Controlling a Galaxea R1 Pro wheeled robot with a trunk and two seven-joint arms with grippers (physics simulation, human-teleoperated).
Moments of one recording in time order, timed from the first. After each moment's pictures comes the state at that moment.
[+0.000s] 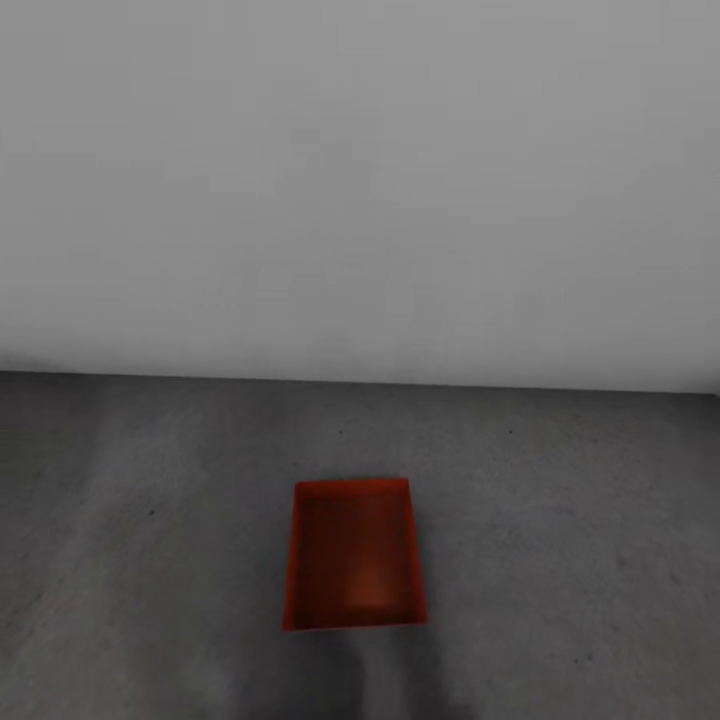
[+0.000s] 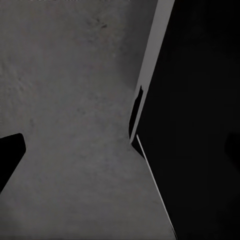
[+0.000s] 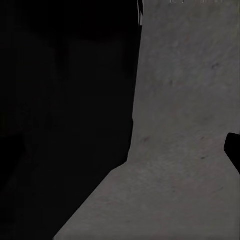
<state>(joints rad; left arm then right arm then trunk) -0.24 0.04 0.06 0.00 0.16 -0.02 0.14 -0.23 0.01 0.32 0.03 -0.25 -0.12 -0.13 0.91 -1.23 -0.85</state>
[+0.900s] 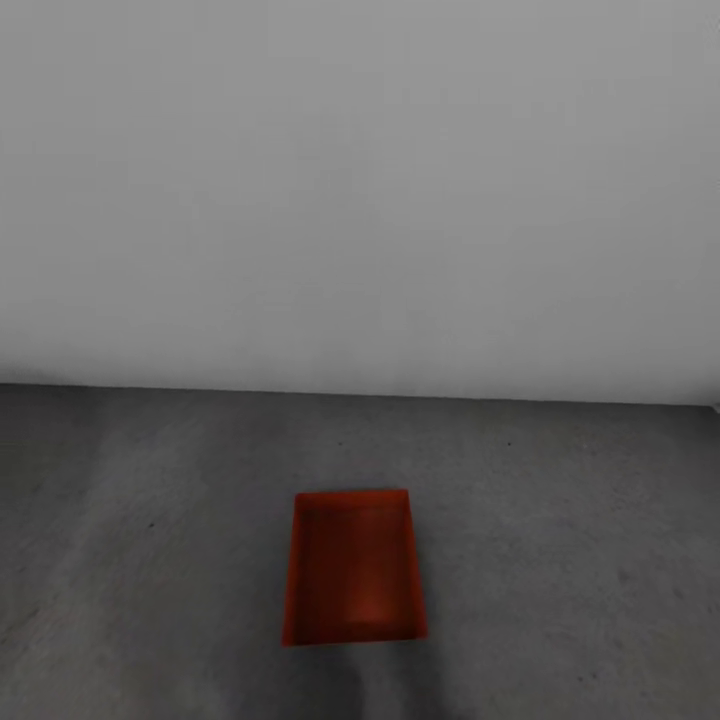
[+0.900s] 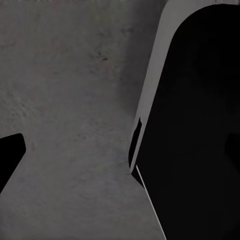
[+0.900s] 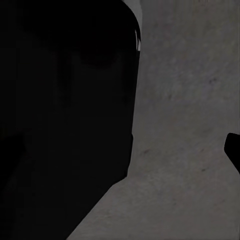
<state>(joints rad) -0.23 0.05 0.06 -0.02 0.14 -0.06 0.15 -0.23 0.01 0.32 0.03 -0.25 -0.13 -0.12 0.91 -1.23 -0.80</state>
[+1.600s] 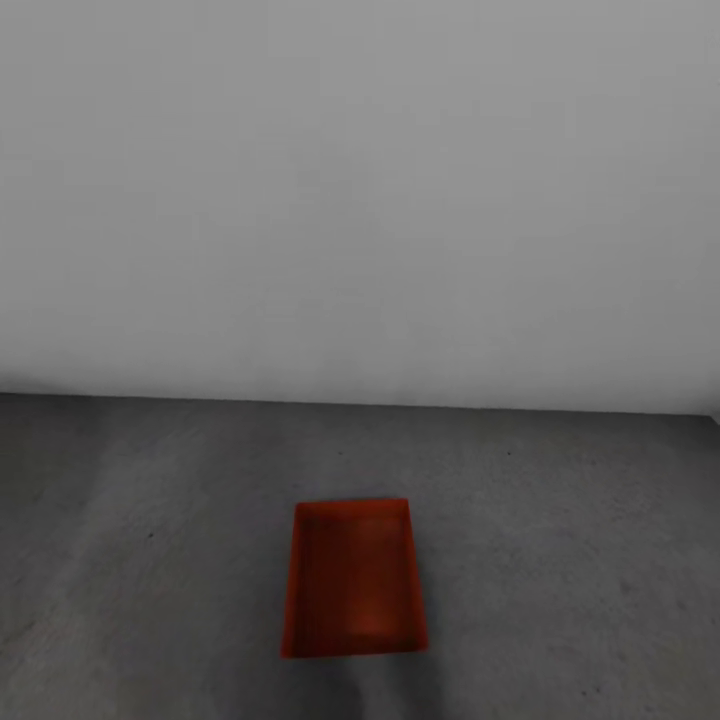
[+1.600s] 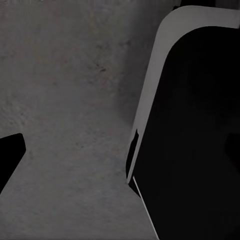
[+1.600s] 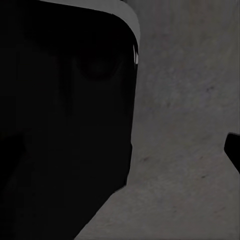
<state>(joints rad) -0.23 0.05 0.06 -0.02 0.14 -0.07 0.15 -0.23 0.01 0.32 0.03 -0.25 -0.13 -0.13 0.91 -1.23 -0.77</state>
